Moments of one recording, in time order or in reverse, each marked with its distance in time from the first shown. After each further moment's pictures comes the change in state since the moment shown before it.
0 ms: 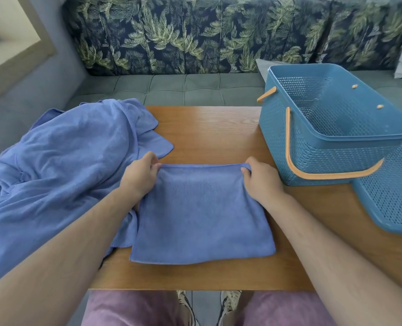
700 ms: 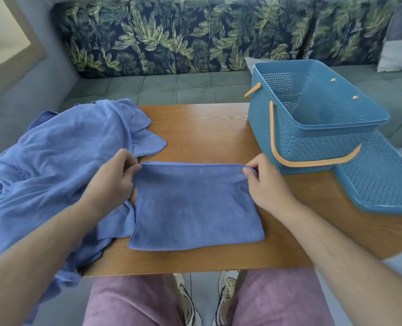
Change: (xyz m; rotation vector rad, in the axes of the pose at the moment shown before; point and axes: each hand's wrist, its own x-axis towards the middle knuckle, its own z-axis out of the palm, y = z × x) left_hand -0.078 0.023 -0.077 -0.169 0.054 0.139; right_hand -0.070 -0.016 -0.054 0.360 0.081 -0.013
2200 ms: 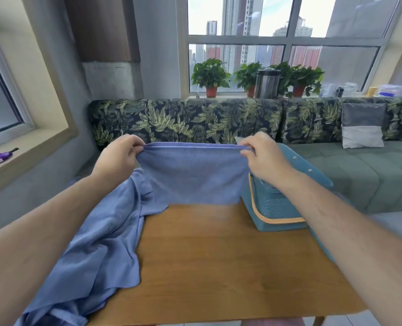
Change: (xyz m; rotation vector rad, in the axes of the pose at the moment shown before) left_hand 0.085 0.094 -0.113 0.137 0.336 0.296; right_hand 0.080 -0.119 -0.149 -0.188 0.199 -0.291
